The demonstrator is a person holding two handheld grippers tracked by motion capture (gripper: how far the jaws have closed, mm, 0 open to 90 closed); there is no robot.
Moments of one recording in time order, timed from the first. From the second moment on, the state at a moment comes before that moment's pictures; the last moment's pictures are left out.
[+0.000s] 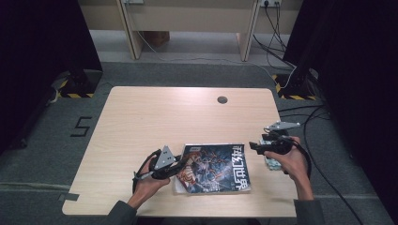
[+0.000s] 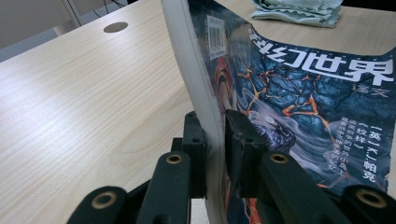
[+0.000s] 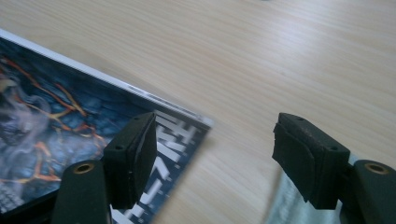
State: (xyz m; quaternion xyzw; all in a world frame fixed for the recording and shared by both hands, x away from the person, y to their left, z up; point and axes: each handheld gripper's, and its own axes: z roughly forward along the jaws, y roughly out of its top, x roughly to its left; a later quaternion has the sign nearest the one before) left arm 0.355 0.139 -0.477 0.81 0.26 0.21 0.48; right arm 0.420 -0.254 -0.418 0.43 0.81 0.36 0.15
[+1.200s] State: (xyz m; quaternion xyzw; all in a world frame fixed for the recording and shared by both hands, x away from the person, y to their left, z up) left arm 0.354 0.135 -0.475 0.82 0.24 0.20 0.48; right arm 0.439 -0.145 -0.443 0.30 0.88 0.38 0.06
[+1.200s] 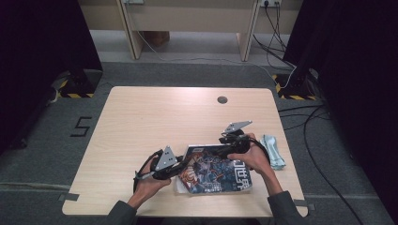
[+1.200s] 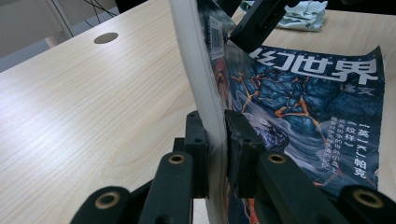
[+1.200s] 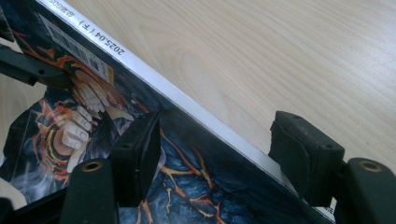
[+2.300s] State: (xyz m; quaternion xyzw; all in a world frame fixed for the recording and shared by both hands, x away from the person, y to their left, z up) left arm 0.366 0.145 -0.479 0.82 0.22 0.17 0.50; right arm 0.432 -0.151 -0.453 0.20 0.91 0.36 0.00
